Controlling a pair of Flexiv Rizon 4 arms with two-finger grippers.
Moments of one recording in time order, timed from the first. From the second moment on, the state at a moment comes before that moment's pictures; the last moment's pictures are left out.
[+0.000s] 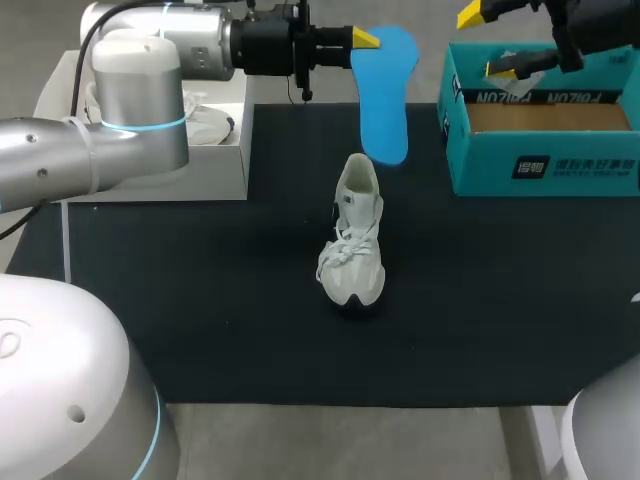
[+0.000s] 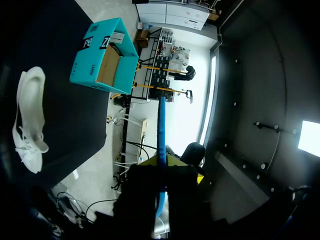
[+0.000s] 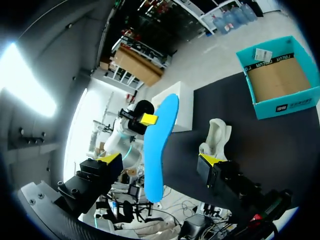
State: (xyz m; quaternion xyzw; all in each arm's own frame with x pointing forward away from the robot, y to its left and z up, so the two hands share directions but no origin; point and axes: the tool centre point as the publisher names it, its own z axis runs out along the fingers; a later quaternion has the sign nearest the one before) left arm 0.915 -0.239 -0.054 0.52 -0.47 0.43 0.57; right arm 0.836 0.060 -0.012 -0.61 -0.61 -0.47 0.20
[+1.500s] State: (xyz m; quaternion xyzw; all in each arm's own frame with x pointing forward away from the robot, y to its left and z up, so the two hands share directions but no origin) left arm 0.919 -0.237 -0.059 0.48 -0.55 0.49 0.48; right arm 0.858 0.047 -0.046 -0.54 -0.56 -0.52 0.37
